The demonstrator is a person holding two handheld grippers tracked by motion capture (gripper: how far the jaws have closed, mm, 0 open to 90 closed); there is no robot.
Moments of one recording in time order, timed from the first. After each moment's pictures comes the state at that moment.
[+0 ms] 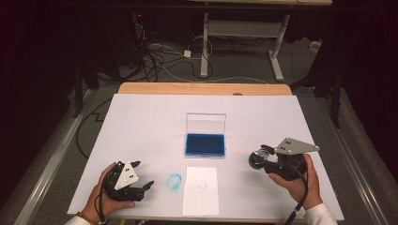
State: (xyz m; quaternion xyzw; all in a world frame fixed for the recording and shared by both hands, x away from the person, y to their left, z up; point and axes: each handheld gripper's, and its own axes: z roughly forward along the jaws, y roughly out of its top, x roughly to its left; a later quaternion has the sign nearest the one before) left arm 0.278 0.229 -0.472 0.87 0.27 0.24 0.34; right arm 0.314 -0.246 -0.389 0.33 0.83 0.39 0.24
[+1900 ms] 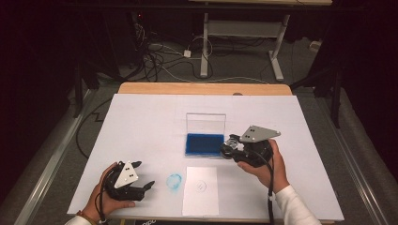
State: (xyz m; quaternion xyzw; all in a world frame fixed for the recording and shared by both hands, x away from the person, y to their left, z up) left arm 0.283 0.229 -0.476 0.87 0.27 0.22 0.35; right arm 0.345 -0.168 -0.381 0.27 0.84 0.42 0.22
